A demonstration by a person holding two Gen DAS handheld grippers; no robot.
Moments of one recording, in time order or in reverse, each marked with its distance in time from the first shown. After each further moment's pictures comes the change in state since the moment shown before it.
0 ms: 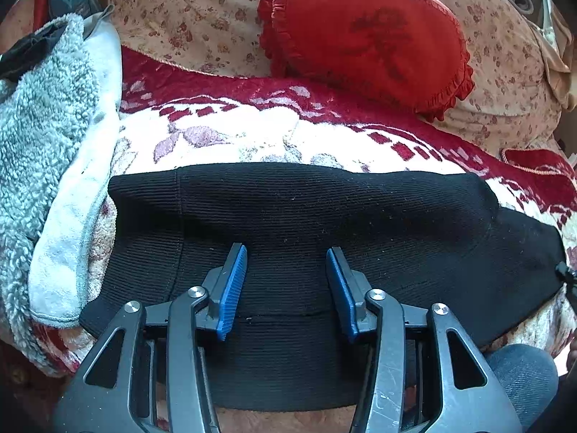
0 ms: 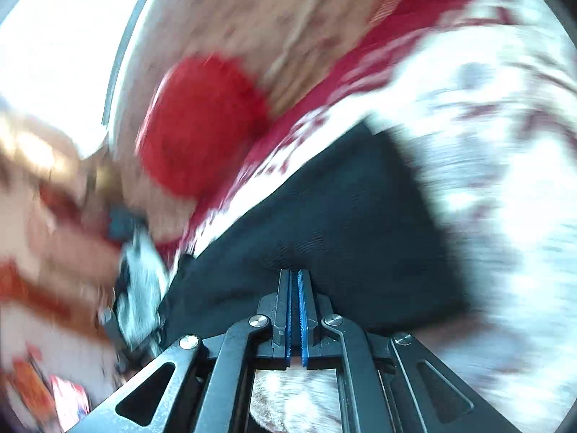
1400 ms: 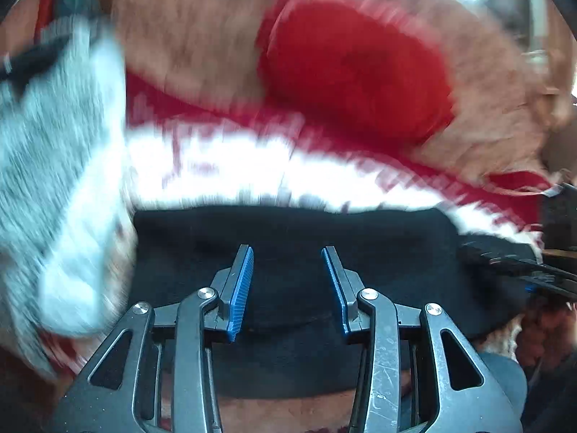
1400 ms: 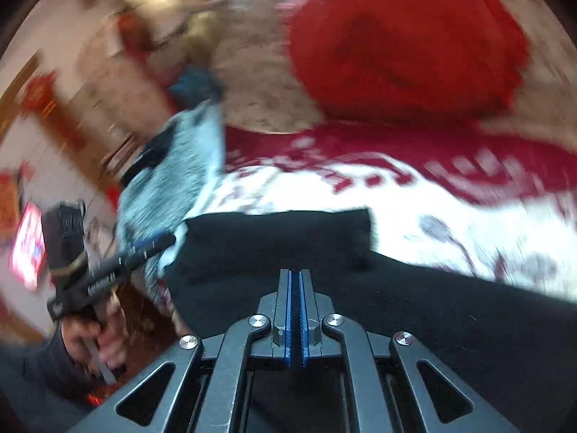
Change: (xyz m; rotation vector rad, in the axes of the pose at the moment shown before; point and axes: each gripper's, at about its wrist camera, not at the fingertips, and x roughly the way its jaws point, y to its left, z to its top) left arm -0.009 0.013 0.007 -0.088 0.017 -0.063; right arm 0.190 0.194 -0.053 -0.586 0.288 0.133
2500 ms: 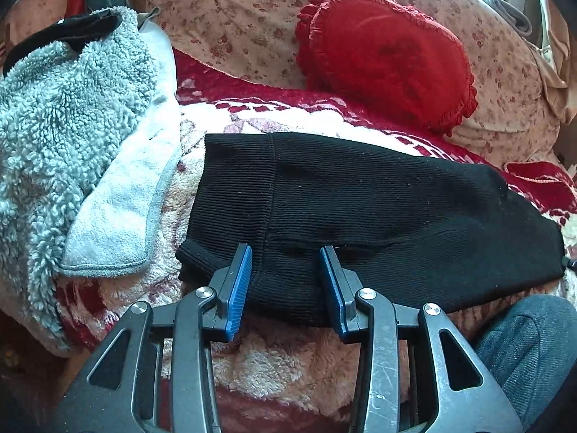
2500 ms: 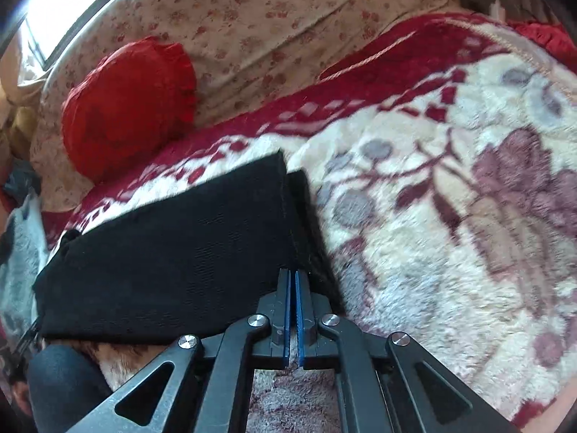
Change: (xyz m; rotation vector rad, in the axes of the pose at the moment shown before) left arm -0.023 0.030 -0.066 0.030 -0.136 0.074; right arm -0.200 -0.119 -0.098 0.344 -0.204 -0.710
